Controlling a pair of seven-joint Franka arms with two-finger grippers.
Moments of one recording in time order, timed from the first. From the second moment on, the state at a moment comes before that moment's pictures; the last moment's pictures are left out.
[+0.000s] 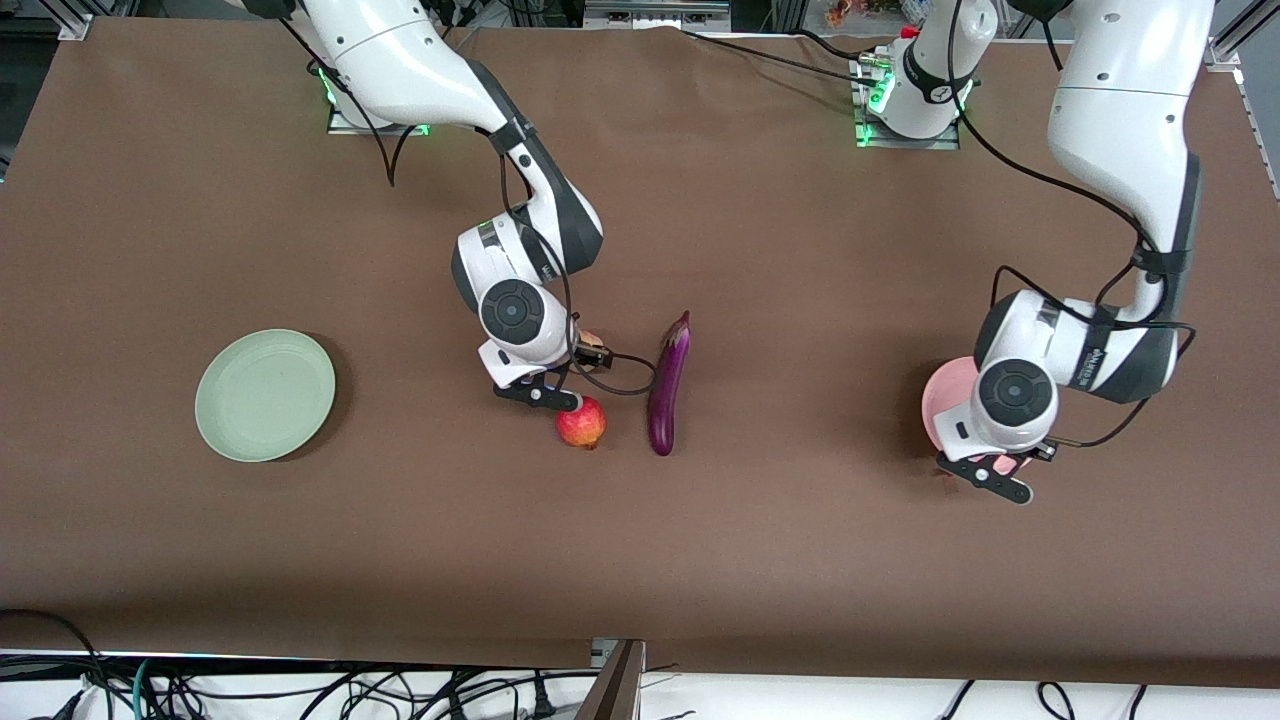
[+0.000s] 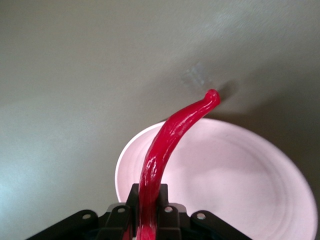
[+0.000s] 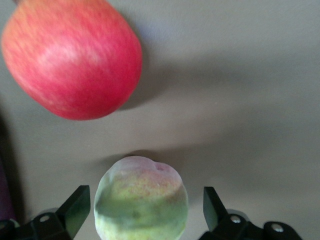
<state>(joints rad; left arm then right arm) -0.06 0.67 -0.02 -1.62 0.51 2.13 0.13 0.72 0.76 -0.13 -1.50 0.27 2.13 0.67</state>
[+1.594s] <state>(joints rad) 0.02 0.54 -0.27 -1.71 0.13 2.08 0.03 0.59 0.64 -0.28 -1.46 0.27 1.74 0.36</state>
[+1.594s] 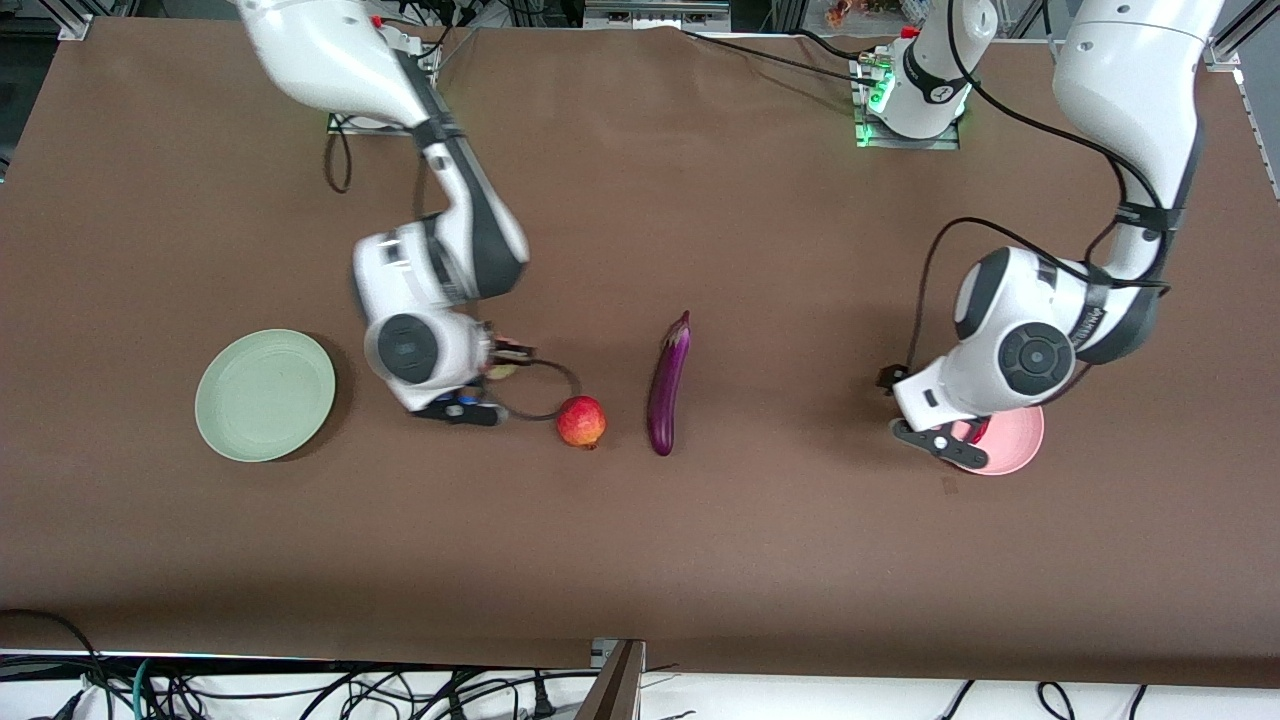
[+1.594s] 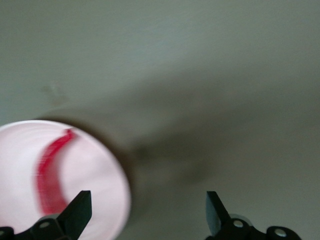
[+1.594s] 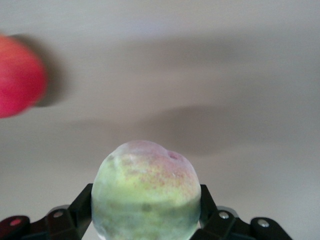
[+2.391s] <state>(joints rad) -0.33 0.73 -0.36 -1.68 0.06 2.58 -0.45 0.20 0.69 -0.42 -1.48 0.24 1.75 -0.20</state>
